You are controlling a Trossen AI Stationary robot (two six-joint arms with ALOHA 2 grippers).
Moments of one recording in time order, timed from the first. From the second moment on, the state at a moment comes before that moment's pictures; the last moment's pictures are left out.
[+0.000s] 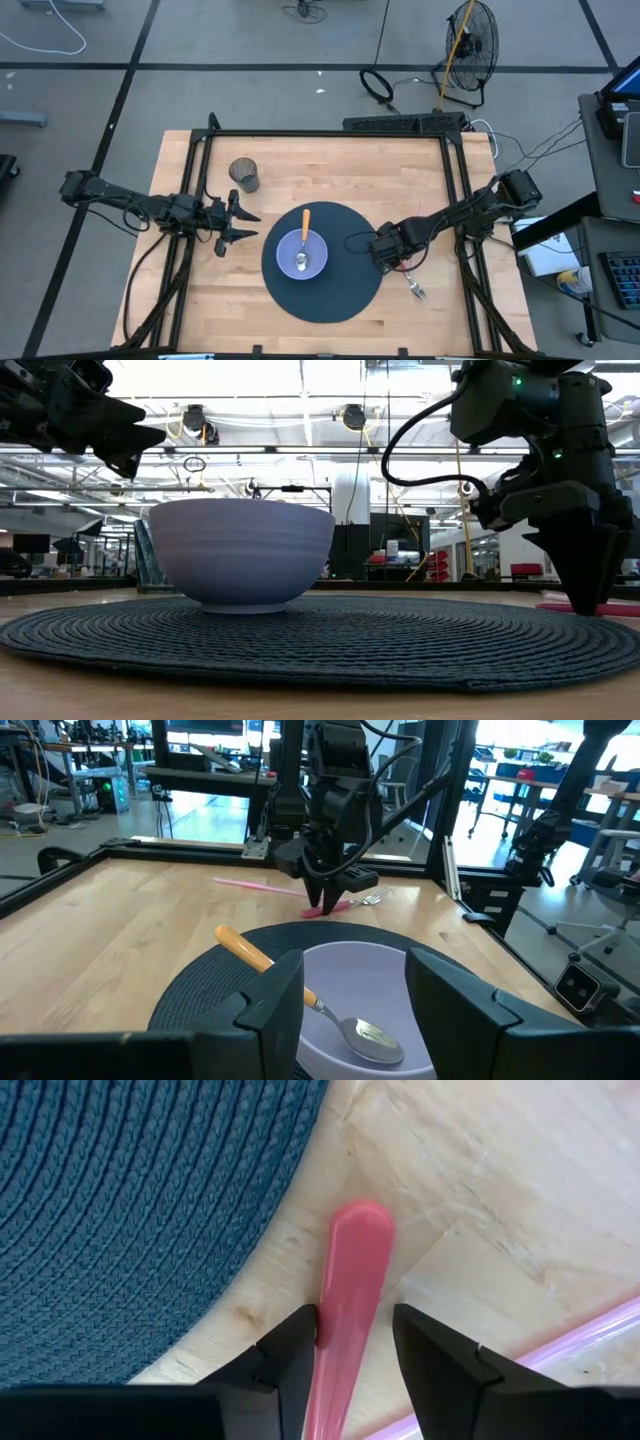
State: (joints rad) left arm -0.21 0.45 0.09 0.31 -0.08 -0.12; right arm 0.31 1.64 0.81 -0.82 -0.07 1.22
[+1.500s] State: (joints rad) left arm -0.21 0.45 0.09 0.31 -0.08 -0.14; right arm 0.31 1.53 0.80 -0.82 0.19 1.16
